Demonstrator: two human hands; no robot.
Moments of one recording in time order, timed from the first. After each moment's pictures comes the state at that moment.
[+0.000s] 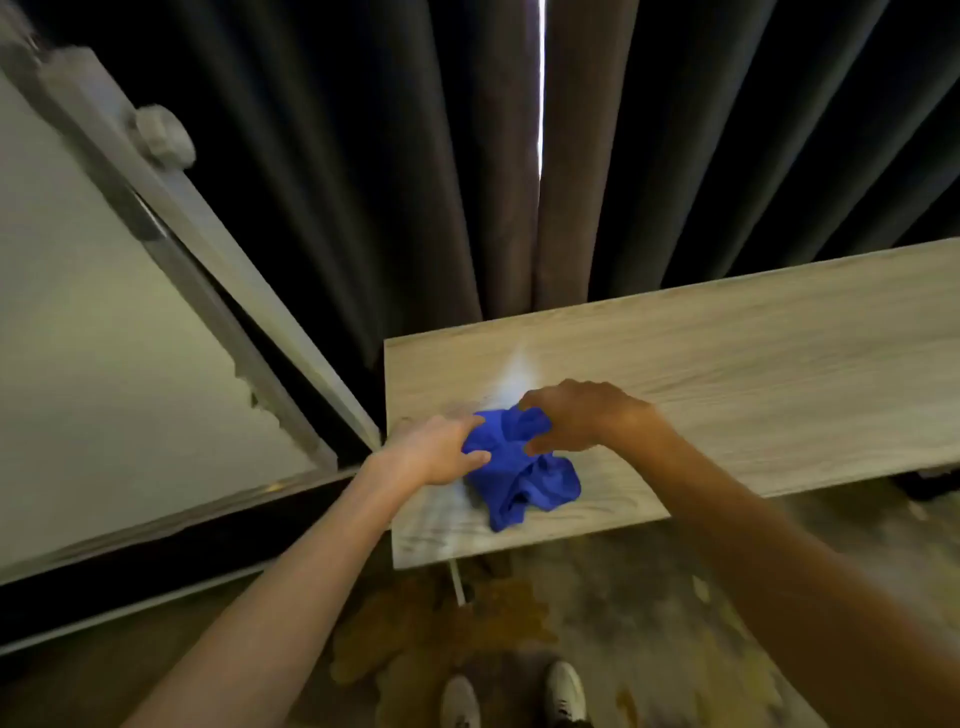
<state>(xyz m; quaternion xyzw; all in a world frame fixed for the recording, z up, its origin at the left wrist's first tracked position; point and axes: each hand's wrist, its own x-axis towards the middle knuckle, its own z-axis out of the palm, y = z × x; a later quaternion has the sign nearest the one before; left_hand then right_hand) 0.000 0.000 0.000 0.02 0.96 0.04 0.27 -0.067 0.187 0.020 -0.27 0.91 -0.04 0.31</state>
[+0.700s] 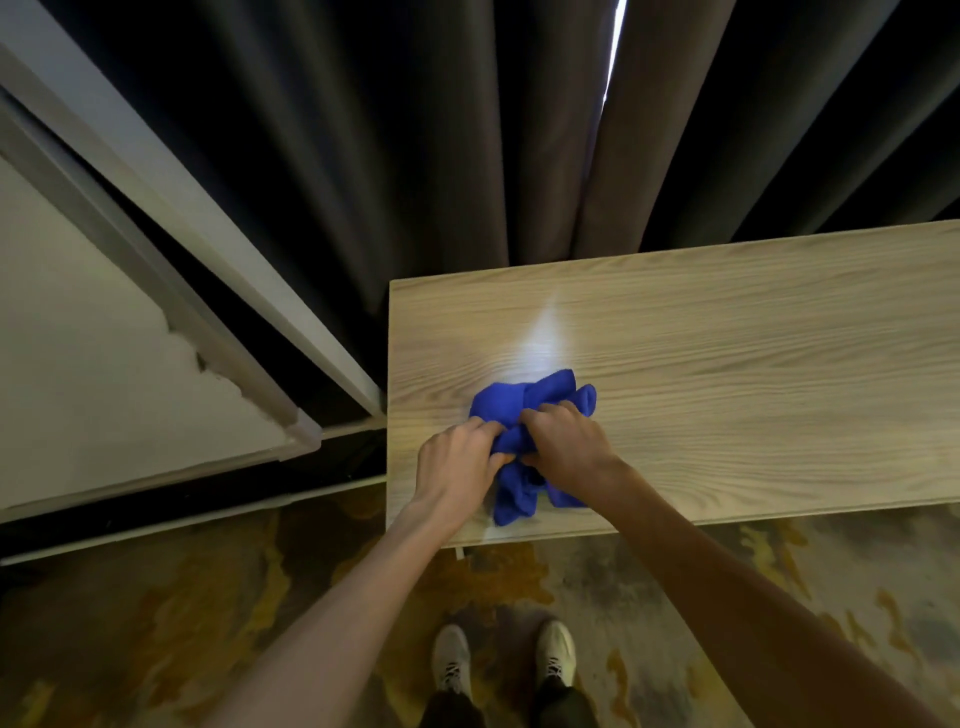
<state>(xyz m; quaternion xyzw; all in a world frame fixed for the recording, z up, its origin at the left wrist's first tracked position) 0.012 0.017 -0.103 -0.07 0.98 0.12 0.14 -0.054 0.149 -0.103 -0.26 0.94 -0.06 0.22</state>
